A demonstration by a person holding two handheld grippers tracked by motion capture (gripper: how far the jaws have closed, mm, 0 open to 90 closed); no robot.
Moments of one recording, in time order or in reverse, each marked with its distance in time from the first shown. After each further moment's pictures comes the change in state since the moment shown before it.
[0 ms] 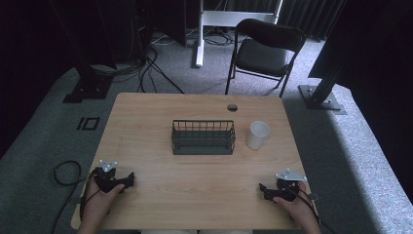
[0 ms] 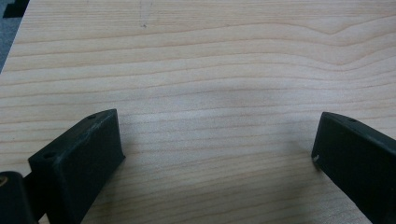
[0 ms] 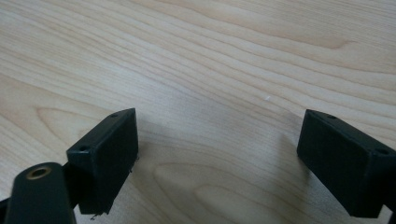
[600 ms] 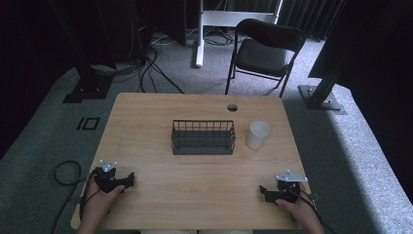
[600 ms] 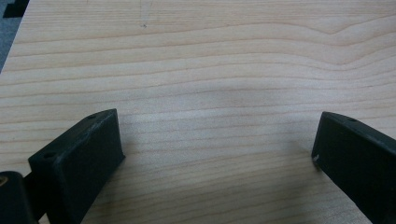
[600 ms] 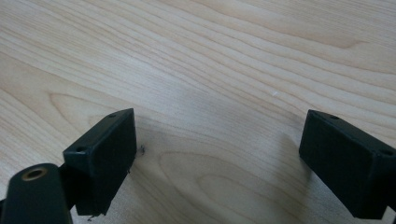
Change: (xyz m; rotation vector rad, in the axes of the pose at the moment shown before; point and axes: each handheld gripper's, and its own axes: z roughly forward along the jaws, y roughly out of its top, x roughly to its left) left arm 0.000 0.000 0.000 0.000 0.000 0.000; right arm -0.002 -0.003 -0.003 0.003 0.036 -0.036
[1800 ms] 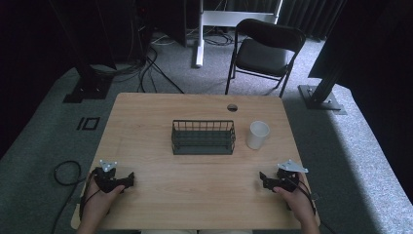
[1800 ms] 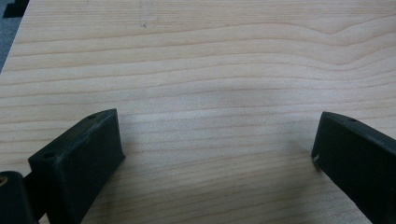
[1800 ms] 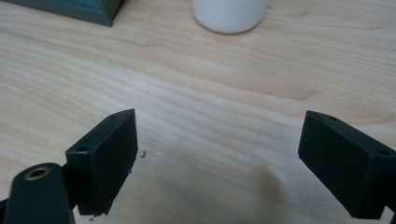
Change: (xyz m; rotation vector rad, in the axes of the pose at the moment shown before) left arm 0.000 0.000 0.000 0.000 0.000 0.000; right arm -0.008 0.027 0.010 -0.081 -0.088 0.087
